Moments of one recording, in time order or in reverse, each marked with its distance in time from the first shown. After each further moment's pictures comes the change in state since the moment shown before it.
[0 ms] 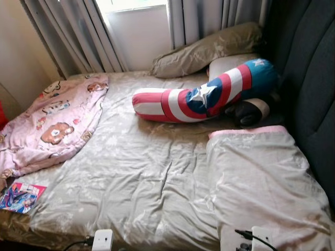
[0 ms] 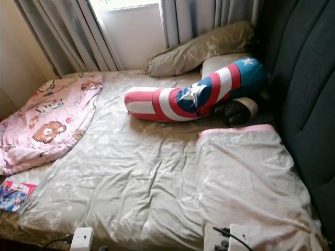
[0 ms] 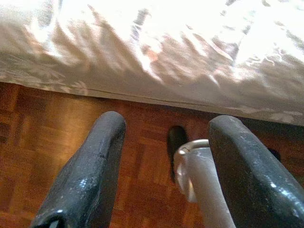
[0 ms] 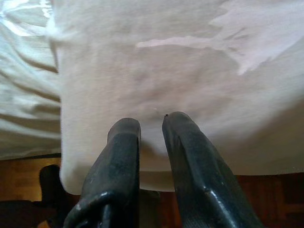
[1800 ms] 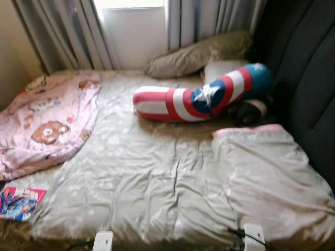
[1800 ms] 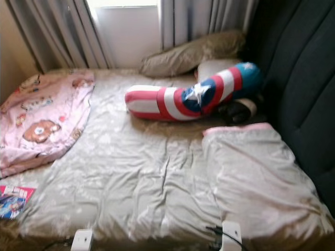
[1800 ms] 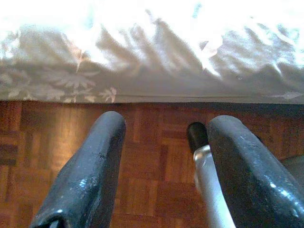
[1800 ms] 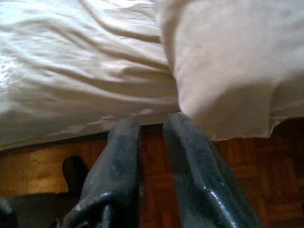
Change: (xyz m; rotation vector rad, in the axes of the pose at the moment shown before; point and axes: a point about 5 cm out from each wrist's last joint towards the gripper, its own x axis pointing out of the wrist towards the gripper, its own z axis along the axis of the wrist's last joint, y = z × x) left arm 0.001 -0.010 0.000 0.019 0.008 -0.023; right arm 0.003 0.005 0.008 -0.059 0.004 0.017
